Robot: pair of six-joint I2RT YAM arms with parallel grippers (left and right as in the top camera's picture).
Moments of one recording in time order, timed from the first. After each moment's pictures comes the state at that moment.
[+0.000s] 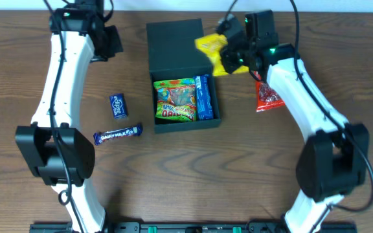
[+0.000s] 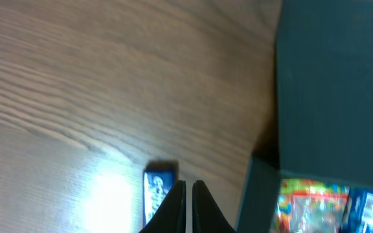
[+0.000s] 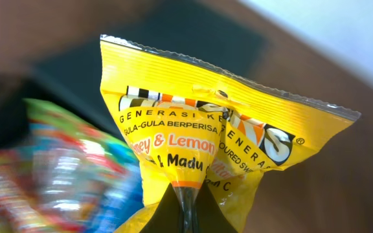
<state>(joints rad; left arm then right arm) -0.04 2.01 2.01 -1.15 -0.05 -0.35 0.29 1.90 1.60 -0.52 -0.33 -0.33</state>
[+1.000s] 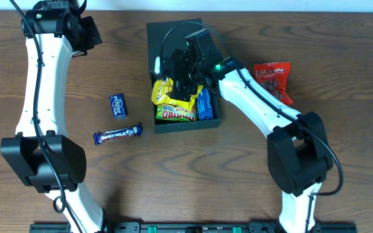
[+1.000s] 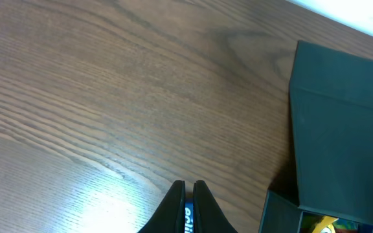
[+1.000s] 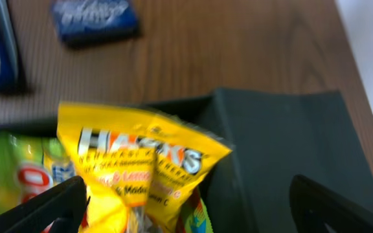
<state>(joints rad) 0.04 1.96 2.01 -1.09 -0.05 -0.29 0.52 2.04 1.62 -0.45 -0.41 -0.82</state>
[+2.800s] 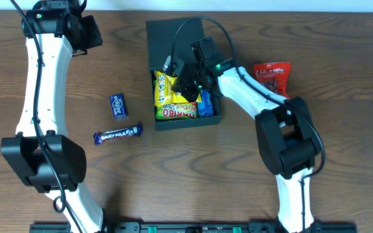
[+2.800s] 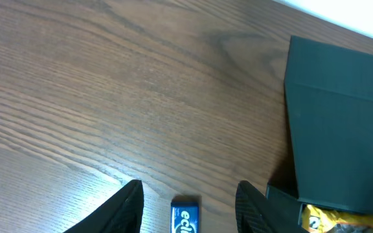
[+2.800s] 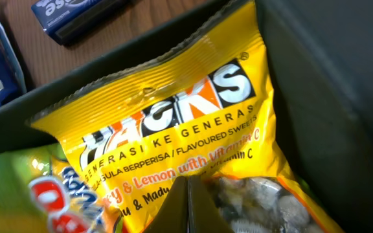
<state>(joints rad) 0.04 1.96 2.01 -1.07 -0.03 -0.27 0.47 2.22 1.62 -0.46 -0.56 -0.53</state>
